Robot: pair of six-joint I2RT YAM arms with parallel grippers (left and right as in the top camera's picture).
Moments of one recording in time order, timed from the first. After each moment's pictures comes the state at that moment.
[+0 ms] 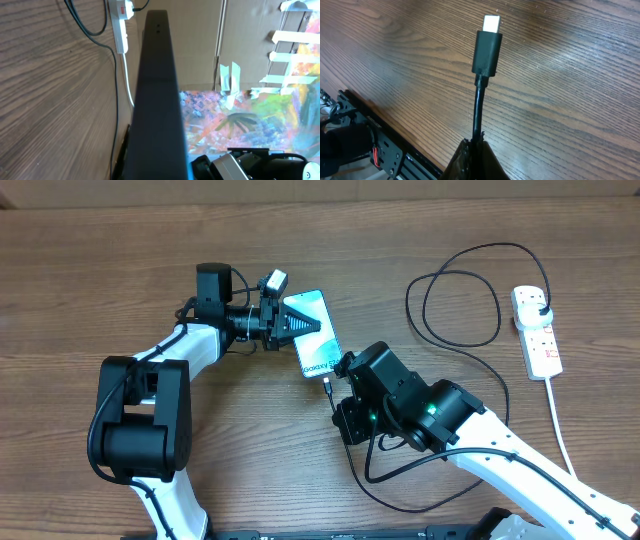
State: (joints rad) left arm -0.10 1.99 1.13 0.08 1.51 -0.75; right arm 0.76 1.33 1.02 -0.77 -0.28 0.44
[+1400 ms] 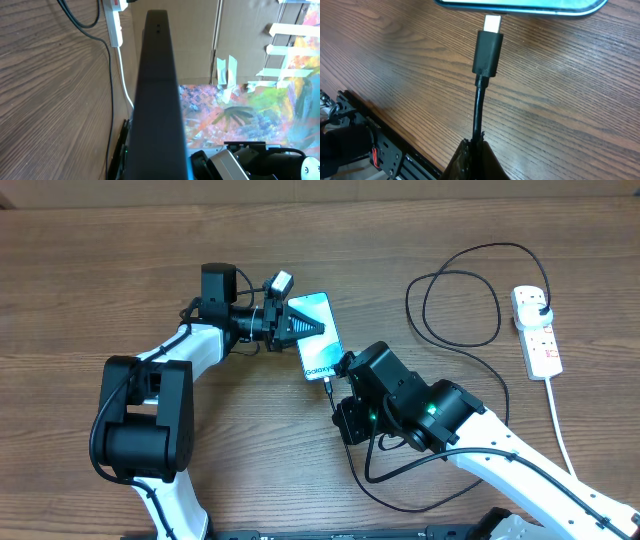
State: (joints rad) left arm -0.12 1.99 1.13 0.09 1.53 -0.75; right arm 0.76 1.33 1.02 -0.77 -0.27 0.44
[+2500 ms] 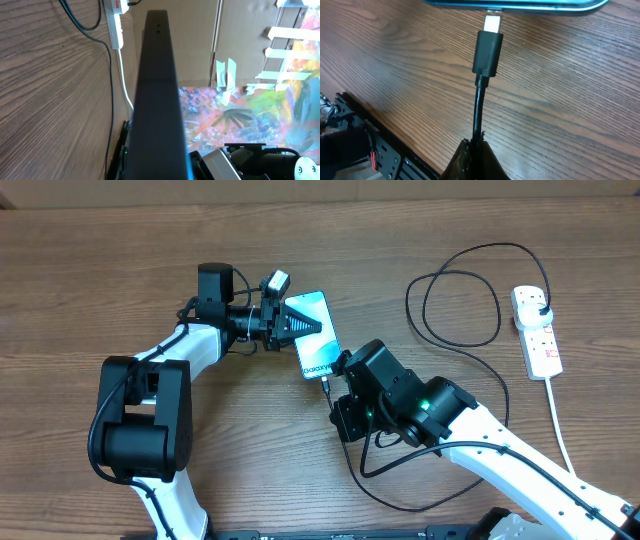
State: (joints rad) left arm -0.11 1.99 1.13 0.09 1.53 -0.76; right arm 0.75 1.37 1.02 -0.74 -0.29 0.44
